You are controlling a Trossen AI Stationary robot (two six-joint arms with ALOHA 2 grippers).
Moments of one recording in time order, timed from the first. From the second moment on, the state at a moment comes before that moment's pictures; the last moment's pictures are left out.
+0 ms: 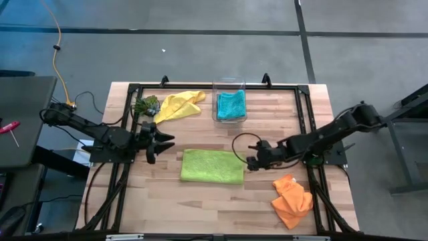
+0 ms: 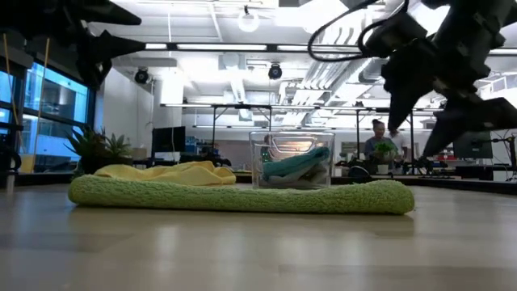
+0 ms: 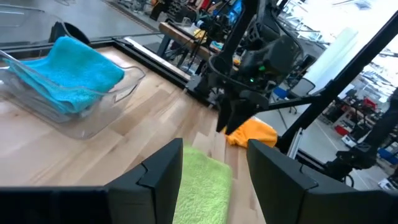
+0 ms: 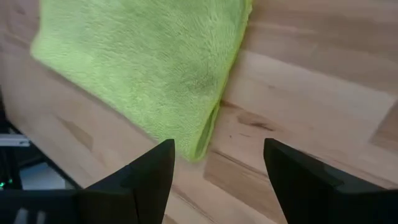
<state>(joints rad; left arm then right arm) -0.26 0.51 0.25 0.13 -0.51 -0.57 0.32 1.33 0.69 -0.34 0.05 1.61</state>
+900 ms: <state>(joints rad) -0.26 0.51 0.25 0.05 -0.51 -0.57 0.26 1.76 0.94 -0.38 0.06 1.83</state>
